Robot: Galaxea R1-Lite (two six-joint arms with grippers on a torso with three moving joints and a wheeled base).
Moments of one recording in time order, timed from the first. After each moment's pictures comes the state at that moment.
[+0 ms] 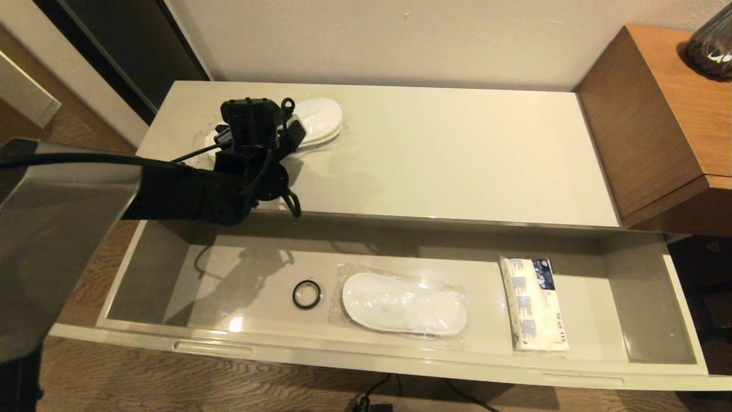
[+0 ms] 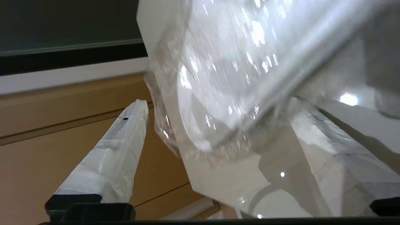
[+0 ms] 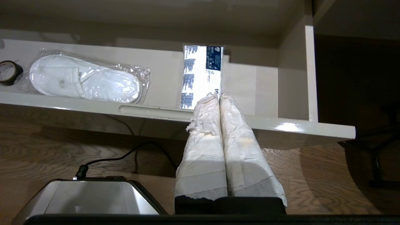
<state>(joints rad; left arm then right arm) -0.38 2.13 -1.63 -0.50 0.88 1.09 -0.01 0.00 0.00 0.00 0.02 -0.05</state>
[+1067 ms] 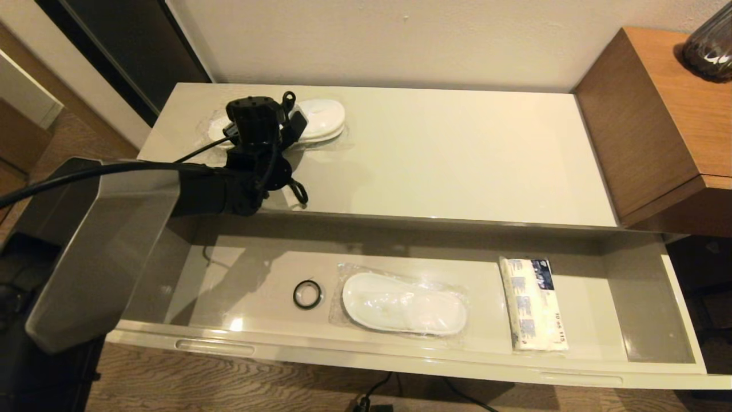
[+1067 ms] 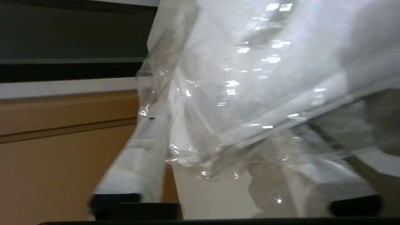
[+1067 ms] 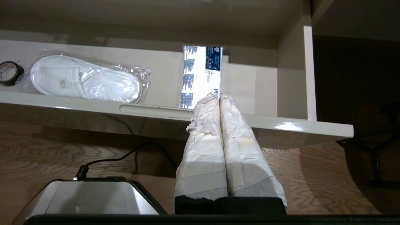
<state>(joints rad) -0.31 2.32 -1.87 -0.52 0.81 1.10 -0.01 0.00 0.00 0.00 0.02 -0.05</state>
